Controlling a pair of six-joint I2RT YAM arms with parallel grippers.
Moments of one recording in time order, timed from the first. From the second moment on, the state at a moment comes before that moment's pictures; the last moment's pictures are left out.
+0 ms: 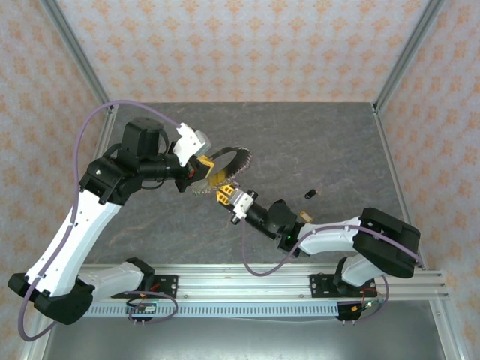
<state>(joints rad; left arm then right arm) -0.45 1.12 1.46 -0.96 0.49 0.25 1.11 1.46 0.51 1.11 0.15 -0.38</state>
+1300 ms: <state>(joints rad) -0.45 1.11 1.45 -0.95 0.47 0.23 1.16 1.47 0.51 1.14 0.24 -0.36</state>
